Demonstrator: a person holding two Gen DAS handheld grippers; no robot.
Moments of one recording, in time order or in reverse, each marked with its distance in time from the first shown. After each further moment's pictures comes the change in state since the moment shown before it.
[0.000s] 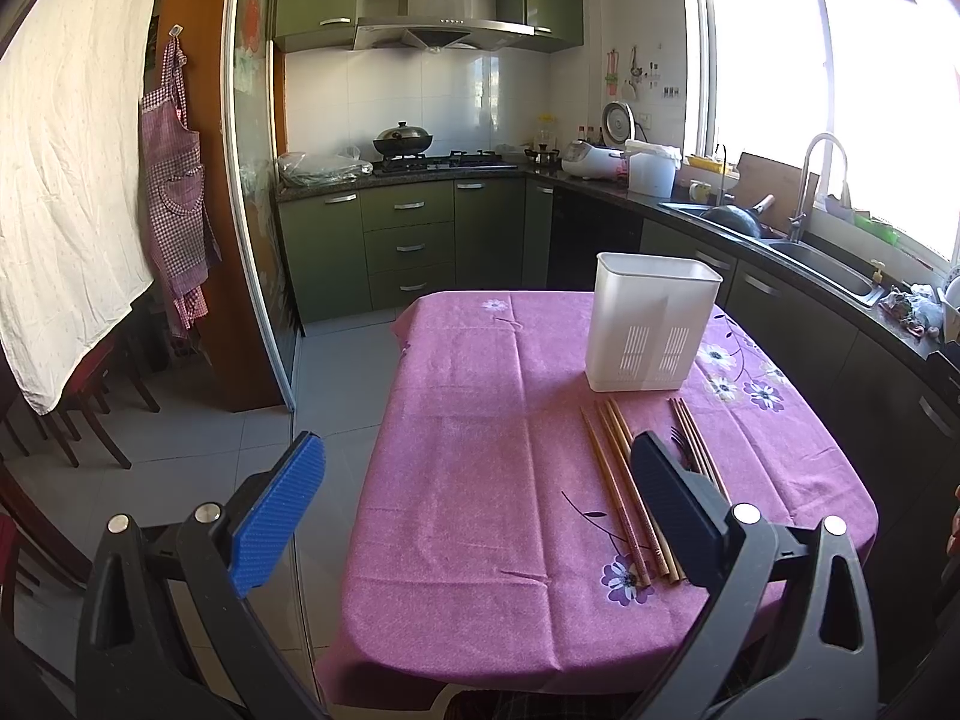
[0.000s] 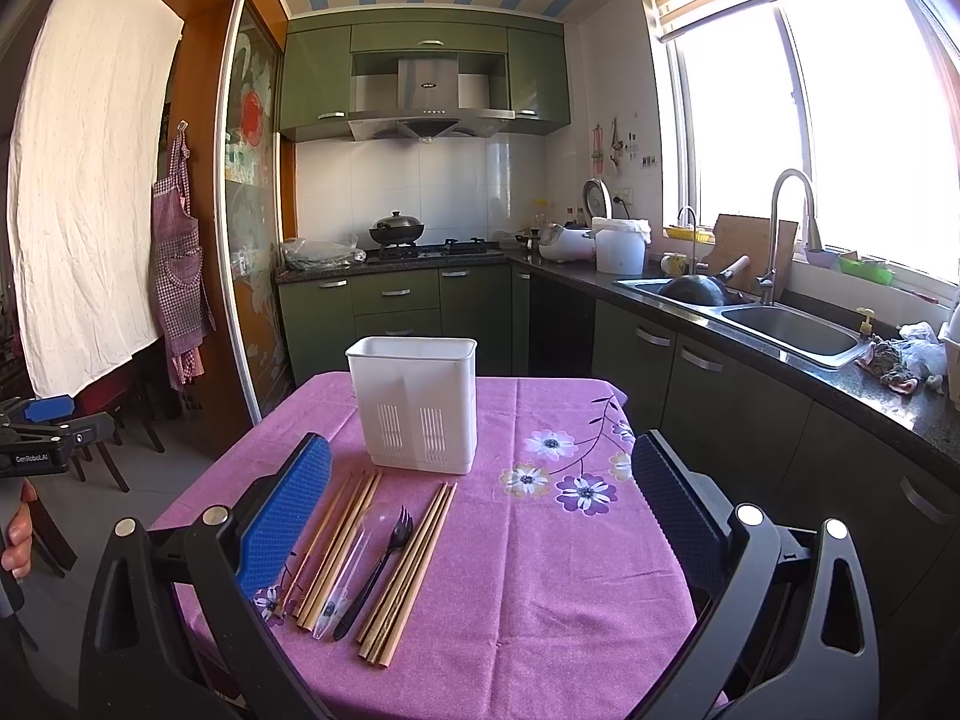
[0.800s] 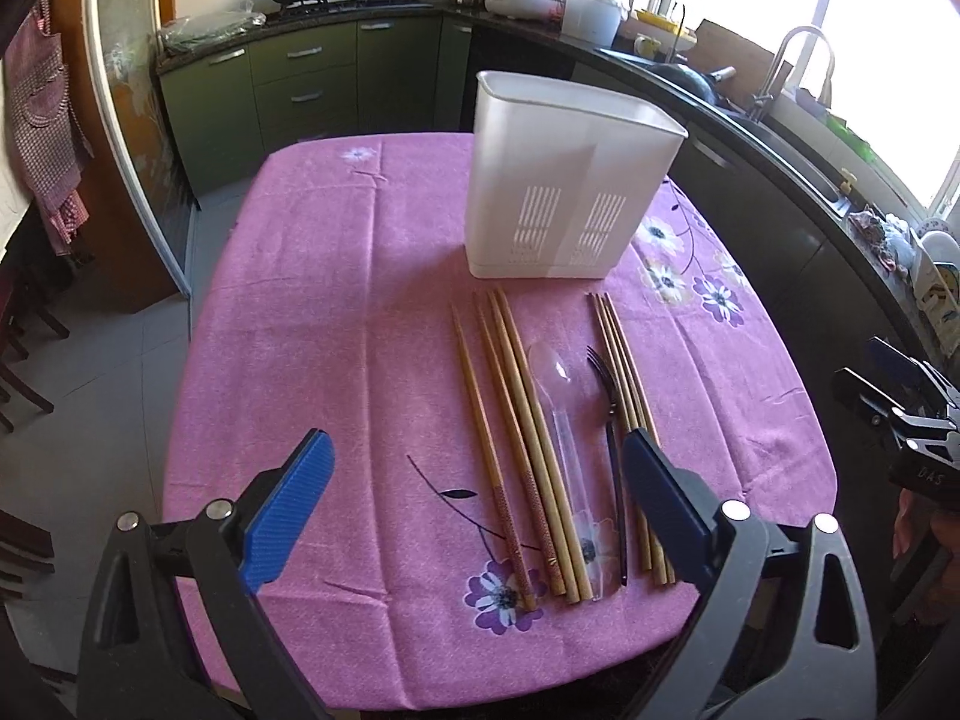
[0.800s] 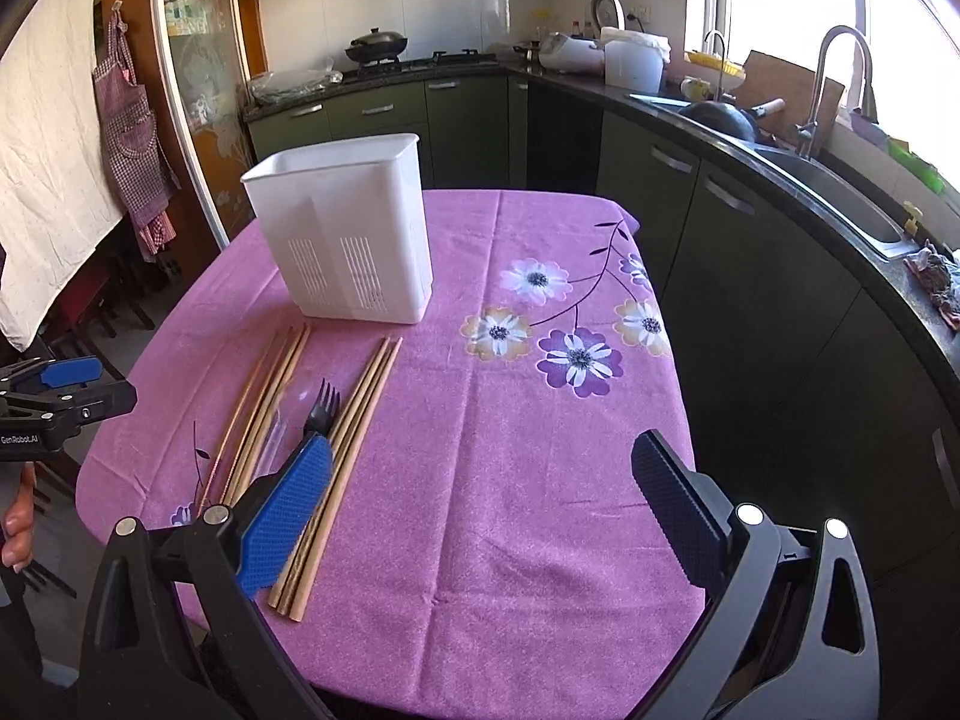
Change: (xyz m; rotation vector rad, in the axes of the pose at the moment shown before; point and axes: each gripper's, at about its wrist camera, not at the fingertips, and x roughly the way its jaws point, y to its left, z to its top) left arm 0.147 -0.089 0.015 0.033 0.445 -0.221; right arm 0.158 -0.052 -0.020 0.007 0.515 0.008
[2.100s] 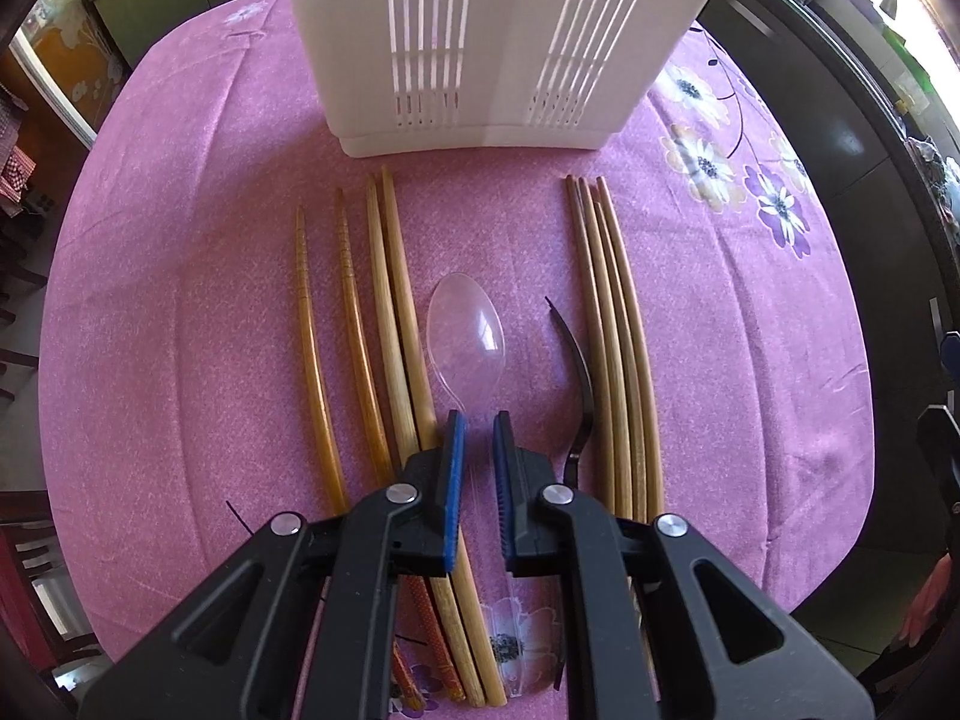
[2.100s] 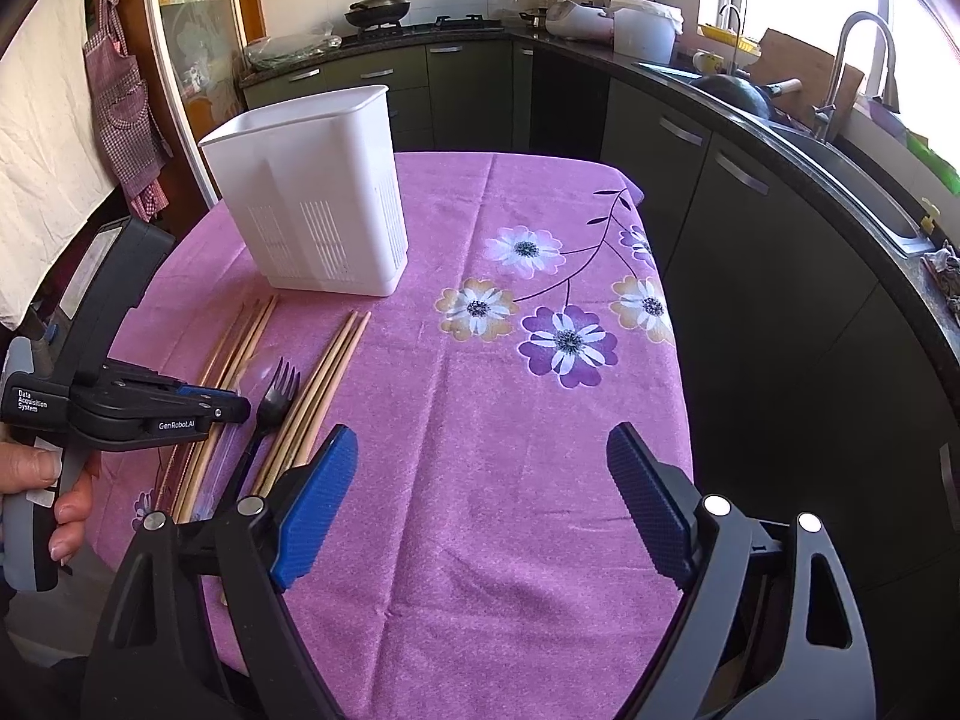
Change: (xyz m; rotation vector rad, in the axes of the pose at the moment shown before) left arm 0.135 -0.059 0.033 0.000 0.365 0.021; right arm 0.035 -0.012 0.005 -0.021 0.081 -0.003
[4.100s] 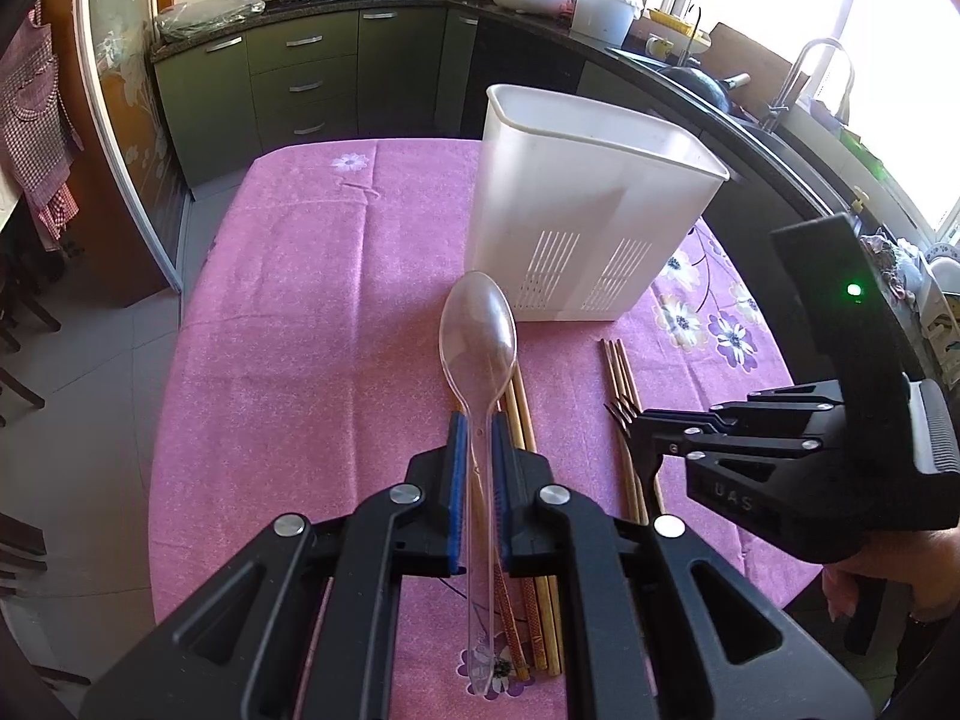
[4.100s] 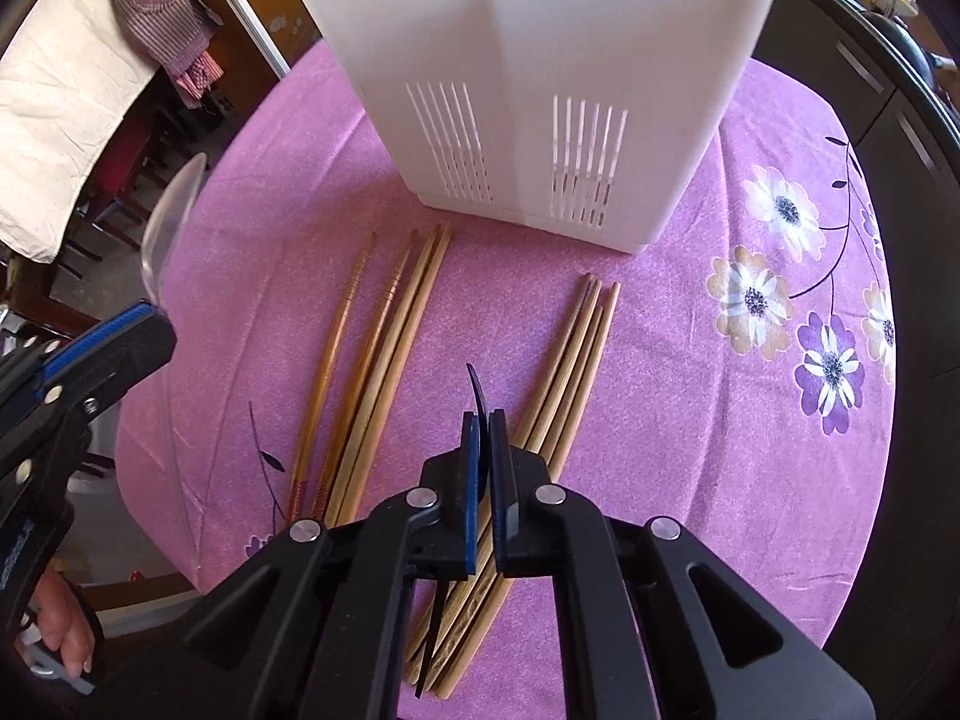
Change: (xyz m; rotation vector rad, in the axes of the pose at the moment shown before) left arm -0.114 0.072 -0.039 -0.041 -0.364 -0.028; right arm 0.106 0.121 0.067 -0.081 0.379 0.203
